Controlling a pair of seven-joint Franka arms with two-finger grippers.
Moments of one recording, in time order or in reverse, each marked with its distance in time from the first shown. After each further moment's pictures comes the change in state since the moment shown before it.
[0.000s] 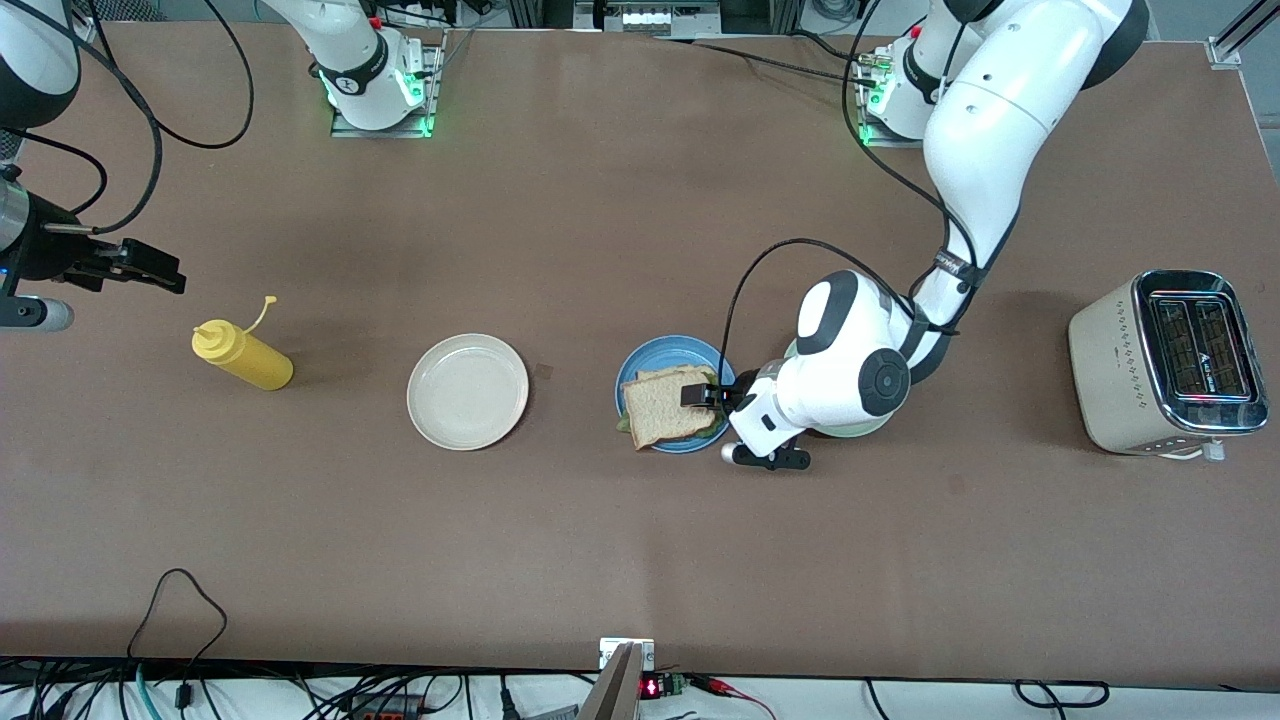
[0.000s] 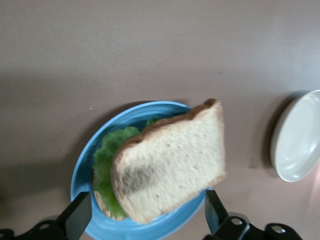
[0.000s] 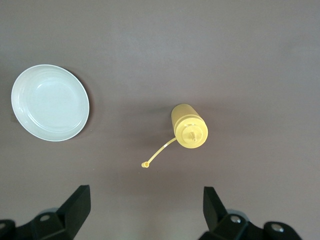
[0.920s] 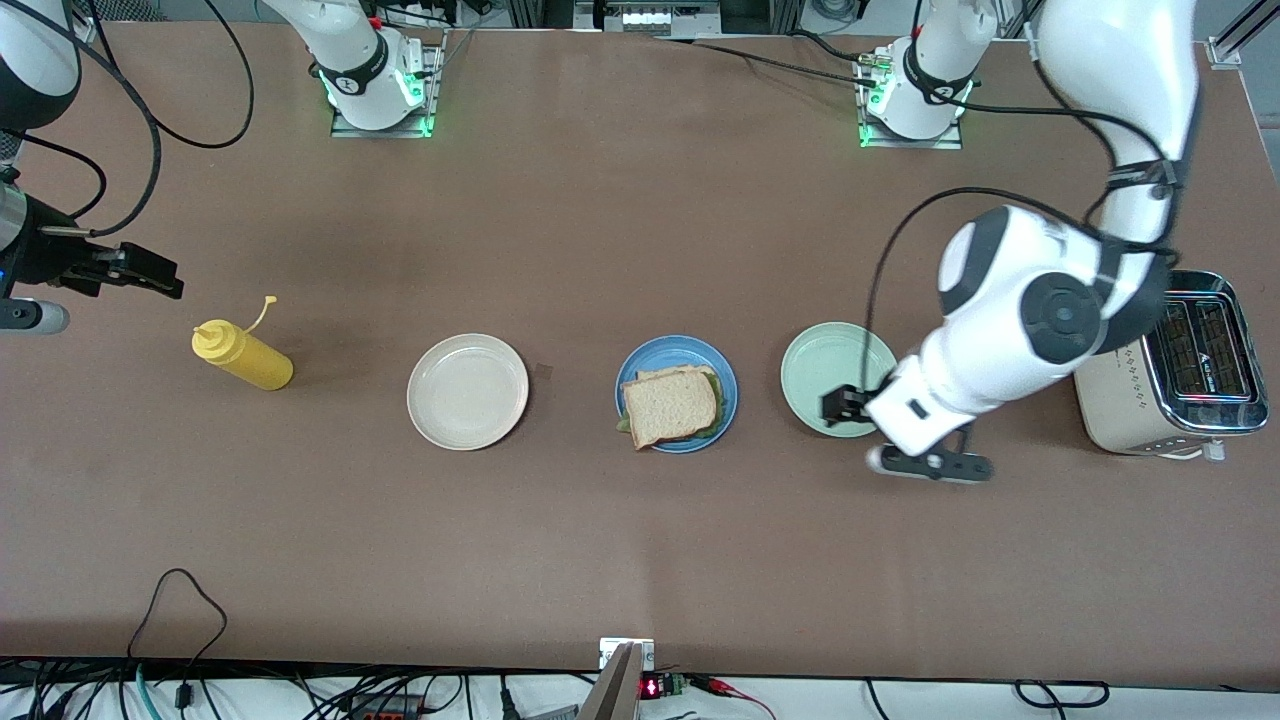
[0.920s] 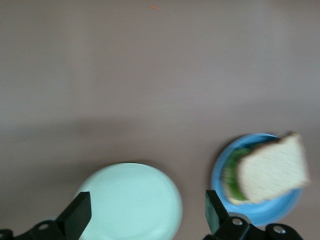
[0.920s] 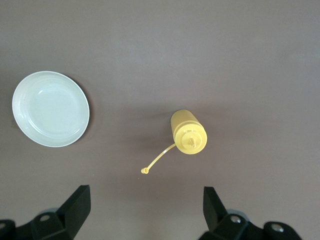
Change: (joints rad) left arm 0.110 -0.262 0.130 0.019 0.334 -0.236 0.000; right arm -0.001 0.000 0.000 -0.001 0.000 0.030 0.000
